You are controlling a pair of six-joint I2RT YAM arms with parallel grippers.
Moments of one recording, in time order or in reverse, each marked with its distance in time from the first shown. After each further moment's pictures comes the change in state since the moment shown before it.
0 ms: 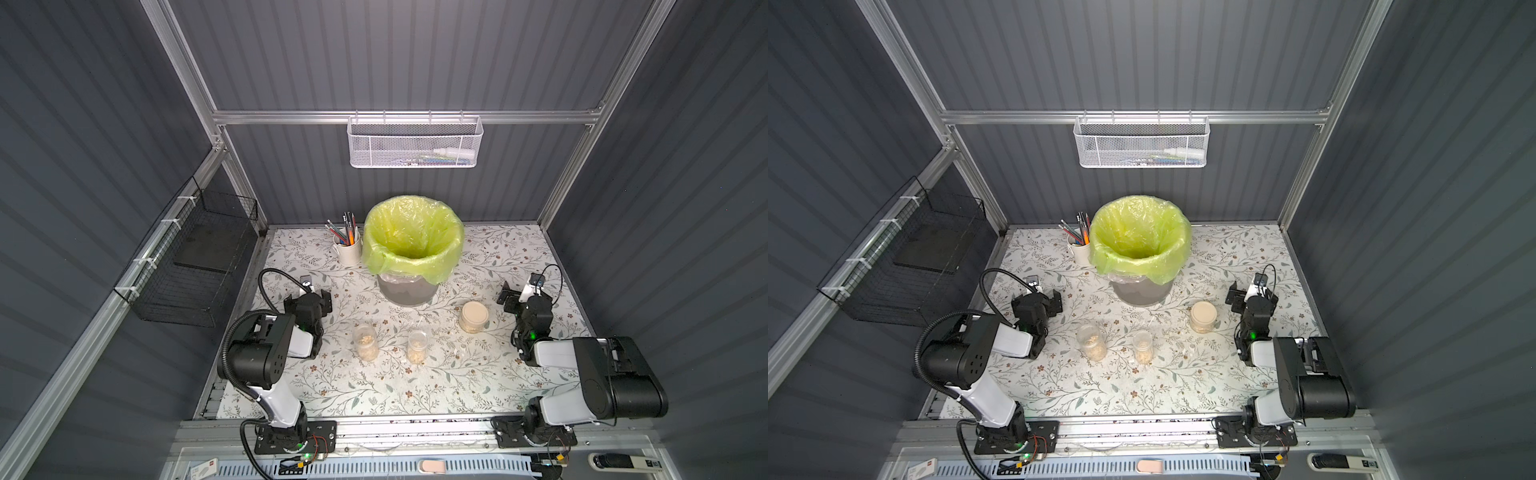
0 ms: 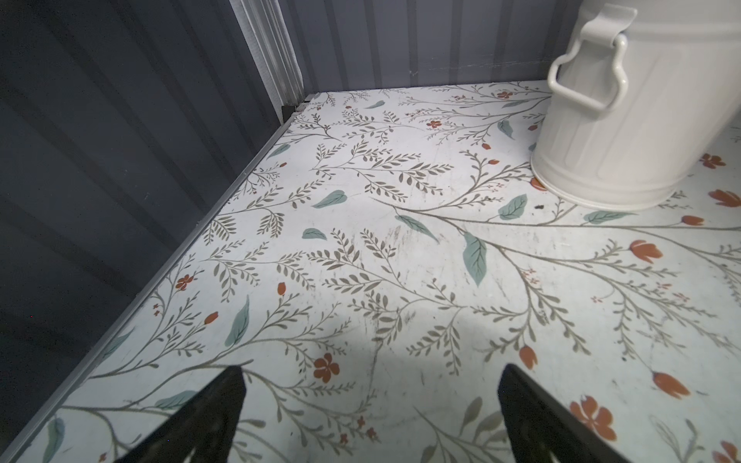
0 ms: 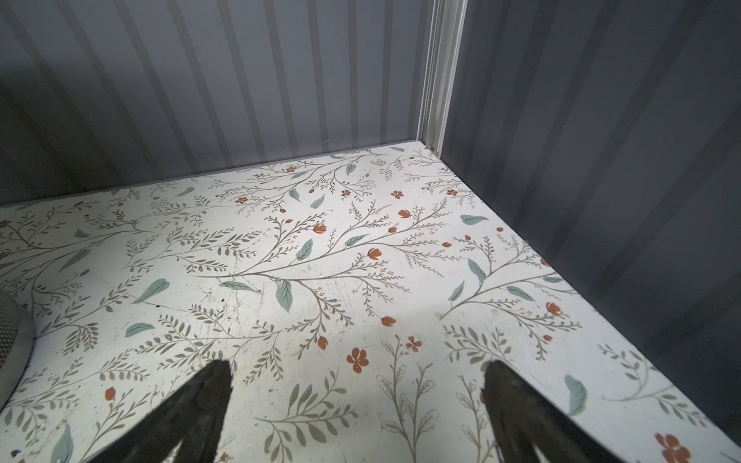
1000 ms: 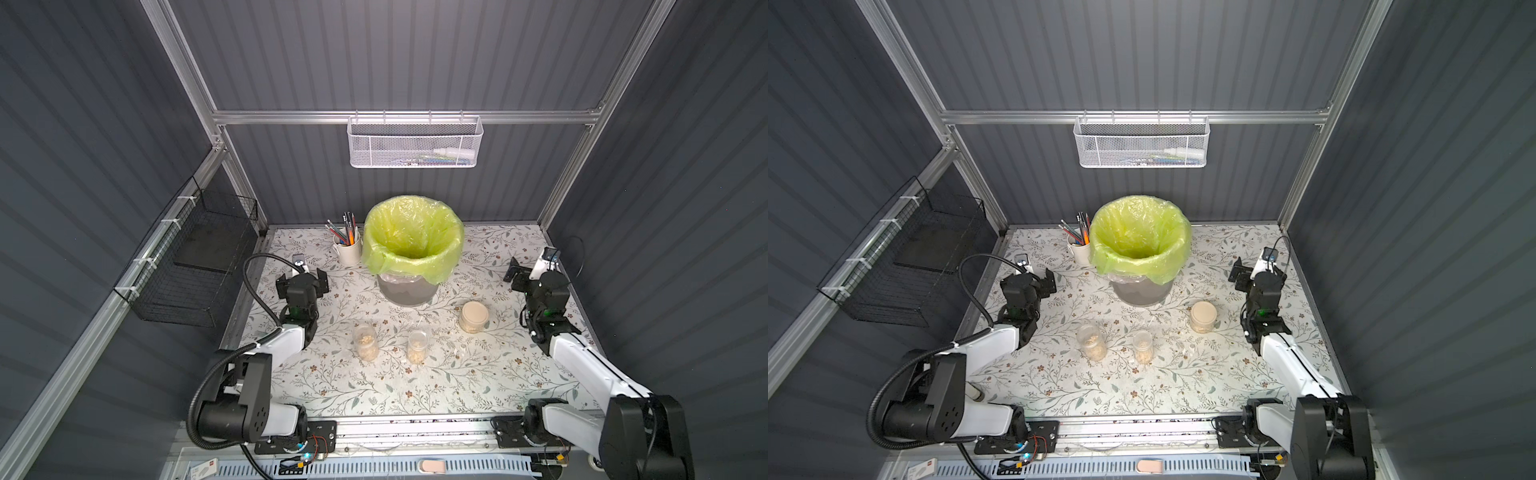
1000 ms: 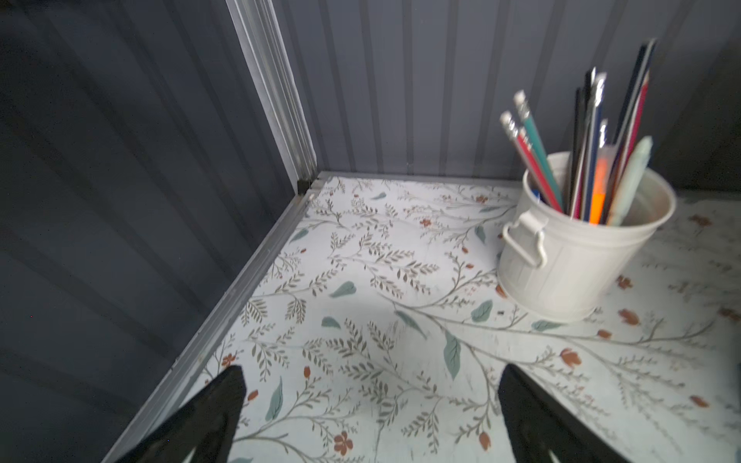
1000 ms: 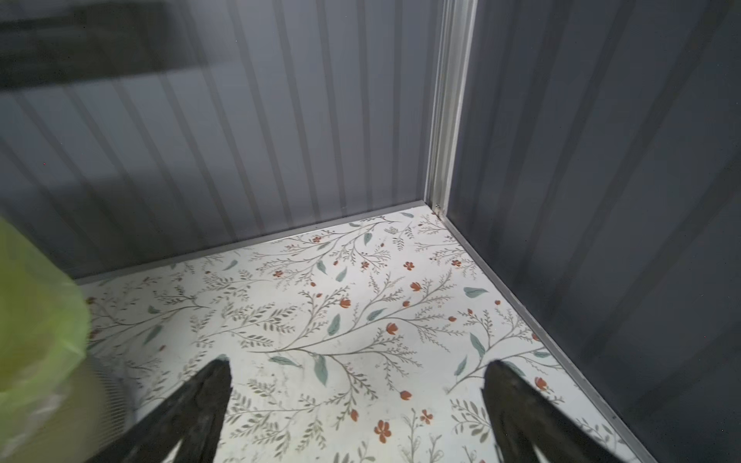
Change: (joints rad) left arm -0.006 -0.375 0.190 -0.449 0.014 -0.023; right arm 0.037 -0.368 0.320 -0.623 -0.005 0.059
